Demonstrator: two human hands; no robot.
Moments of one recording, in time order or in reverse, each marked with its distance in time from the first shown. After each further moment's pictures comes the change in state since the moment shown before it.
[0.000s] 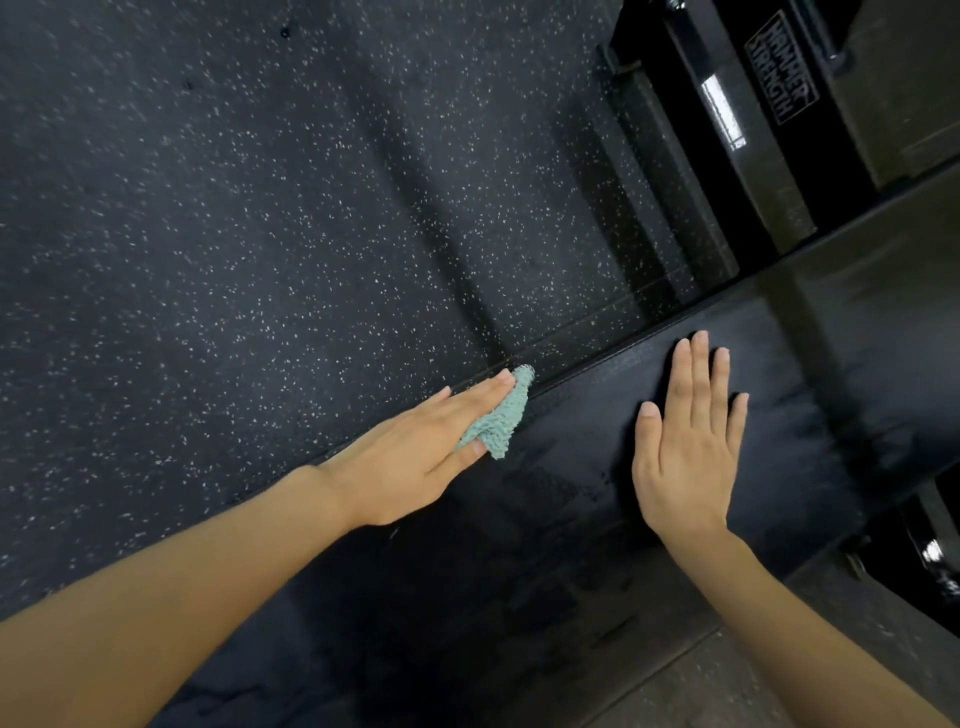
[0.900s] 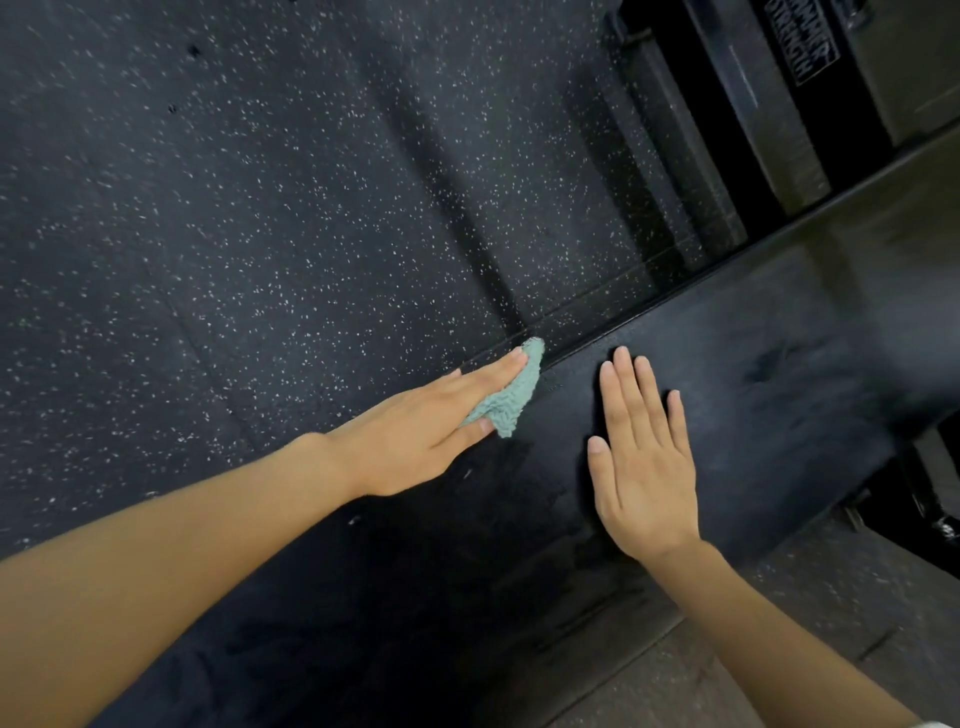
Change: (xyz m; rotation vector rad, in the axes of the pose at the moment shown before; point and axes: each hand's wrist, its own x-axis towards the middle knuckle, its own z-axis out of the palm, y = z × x) left_hand -0.048 -0.034 -0.002 -0.016 -0.065 0.071; right_hand -0.076 -0.060 0.012 -0.030 -0.128 -0.273
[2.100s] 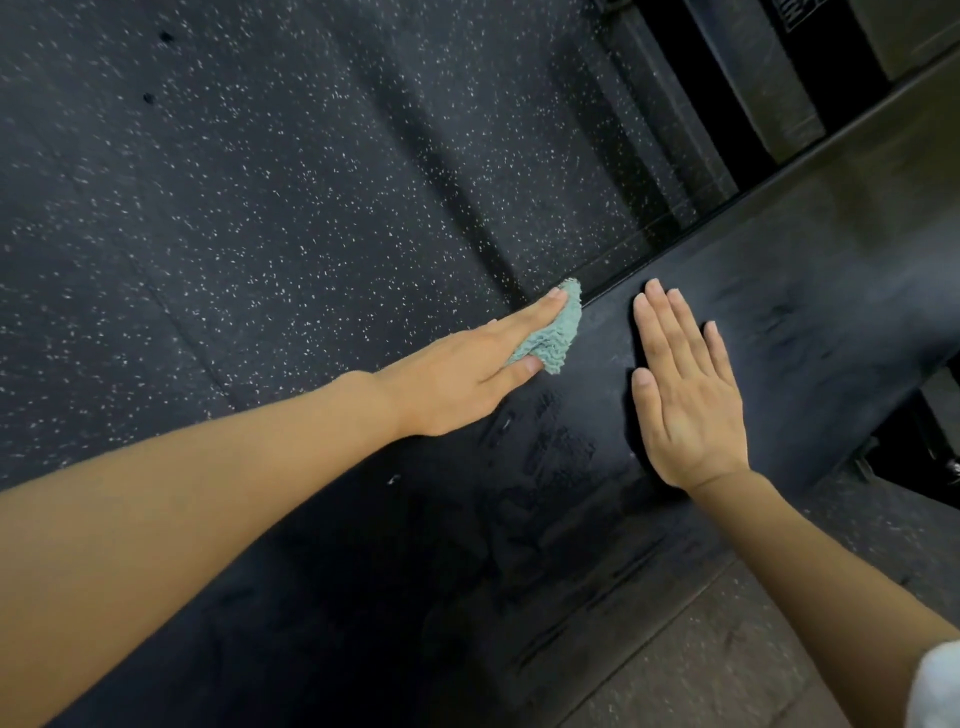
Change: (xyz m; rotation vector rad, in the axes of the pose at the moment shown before) left_hand 0.013 -0.015 0.005 -0.082 0.049 0.105; right_hand 0.005 0.004 0.005 -0.058 0.066 0.009
